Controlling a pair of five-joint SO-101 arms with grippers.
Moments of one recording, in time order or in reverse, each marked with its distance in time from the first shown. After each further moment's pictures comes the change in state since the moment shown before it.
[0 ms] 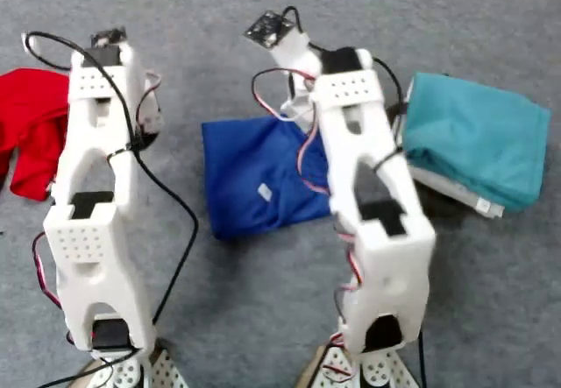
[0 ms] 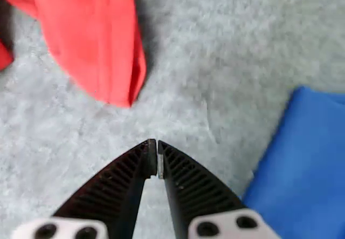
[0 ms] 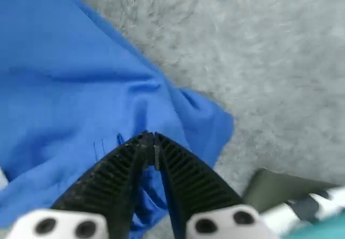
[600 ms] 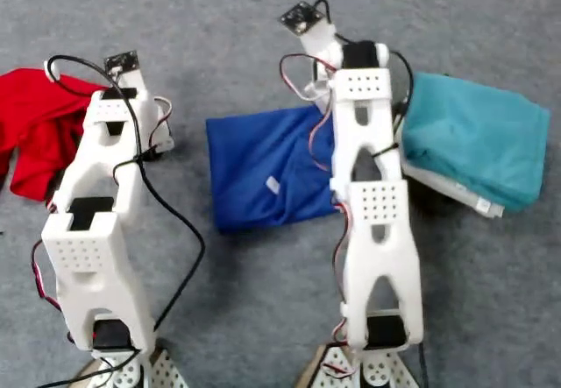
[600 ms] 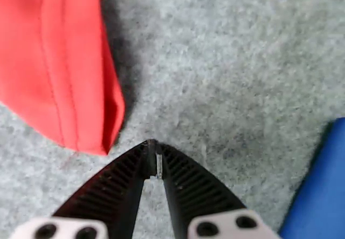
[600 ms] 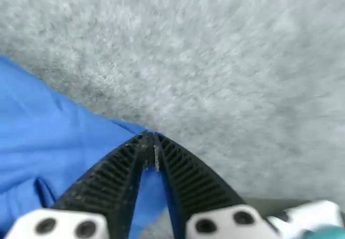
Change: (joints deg) left arm 1.3 -4.2 22.9 -26.0 -0.4; right arm 6.5 36.3 -57.5 14.4 2.4
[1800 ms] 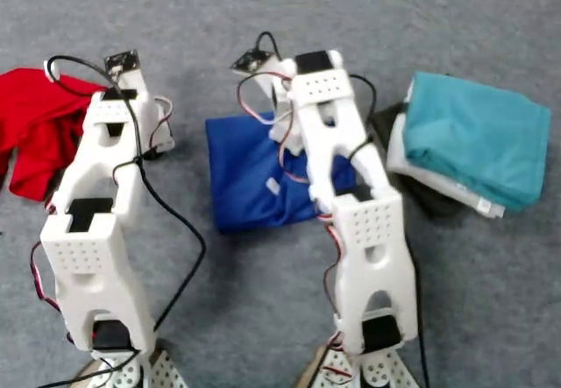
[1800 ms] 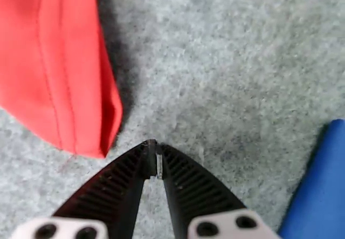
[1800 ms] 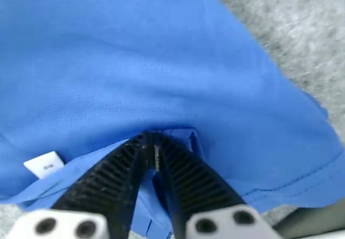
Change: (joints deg) left arm 0.0 -0.7 1.2 -1.8 0.0; right arm -9.8 -20.8 43.1 2.1 -0.8
